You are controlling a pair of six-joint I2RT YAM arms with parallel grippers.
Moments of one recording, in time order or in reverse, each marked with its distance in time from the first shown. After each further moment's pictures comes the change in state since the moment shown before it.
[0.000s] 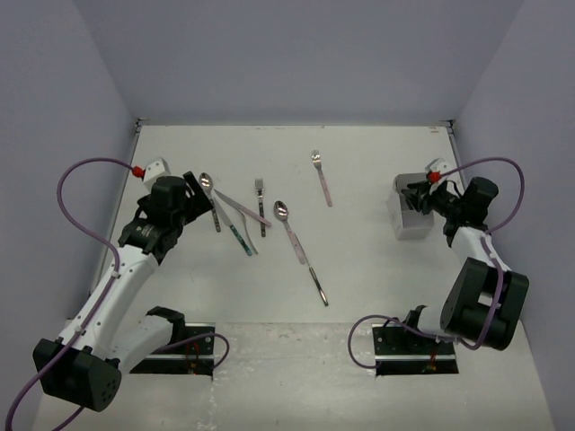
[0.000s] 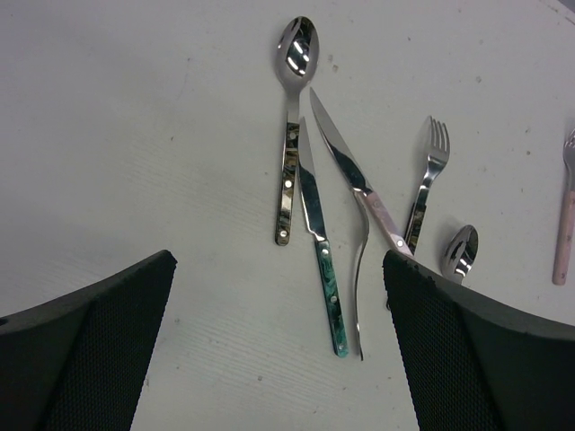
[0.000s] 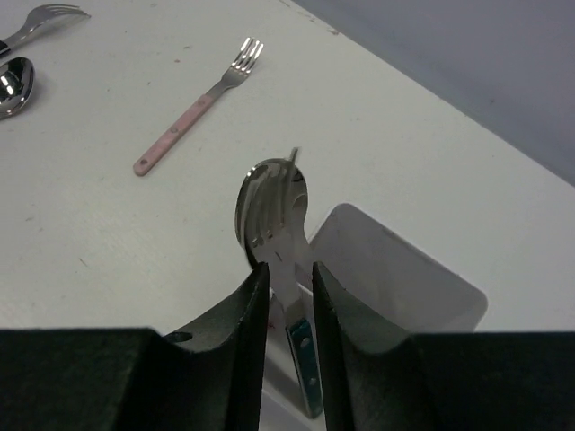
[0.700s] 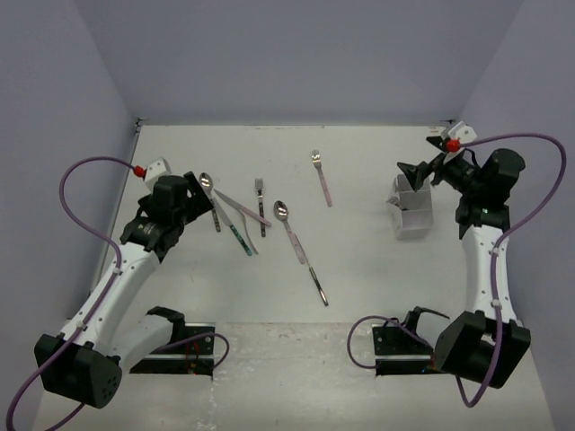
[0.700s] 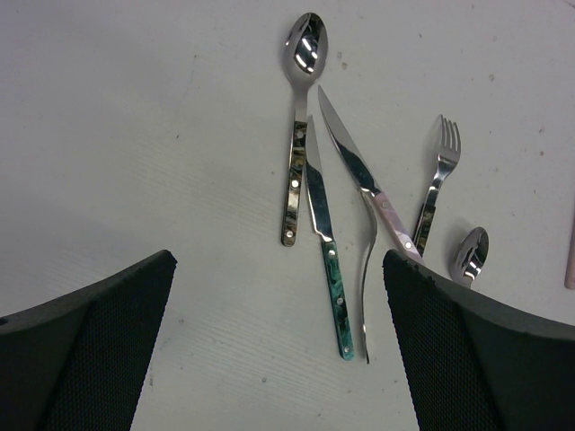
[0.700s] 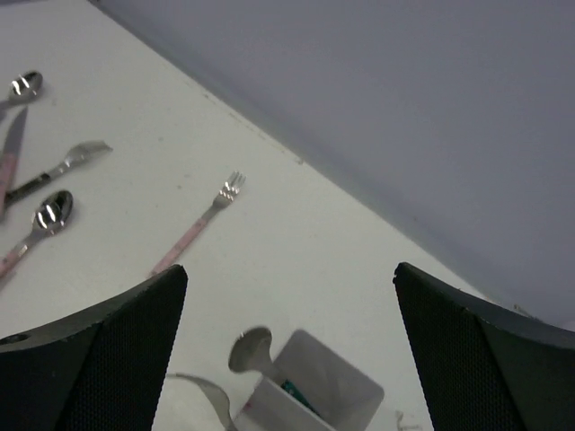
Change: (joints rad) left arm 0.000 0.021 0.000 0.000 -0.013 0.000; right arm 0.029 -0.205 0.253 -0.198 0.008 0.144
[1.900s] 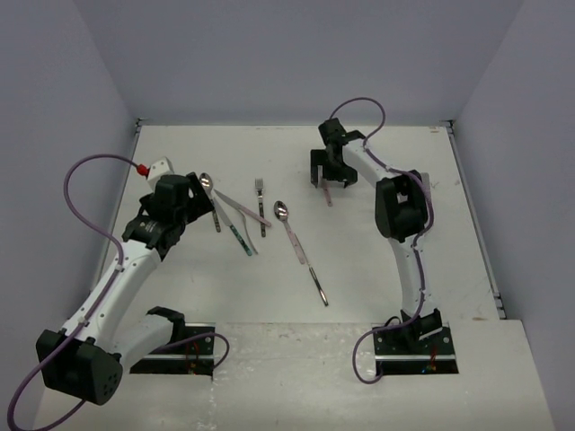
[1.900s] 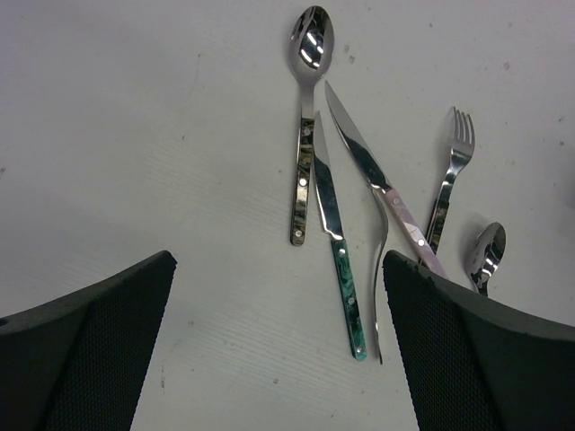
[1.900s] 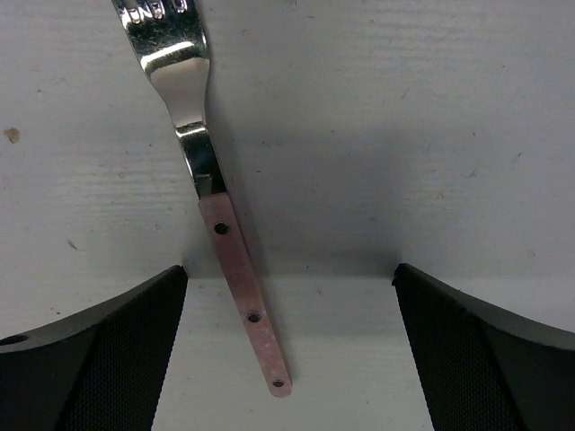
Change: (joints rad) left arm 0.000 0.018 0.003 0.000 0.000 0.037; right arm 0.724 1.254 1.106 -0.913 1.094 0.706
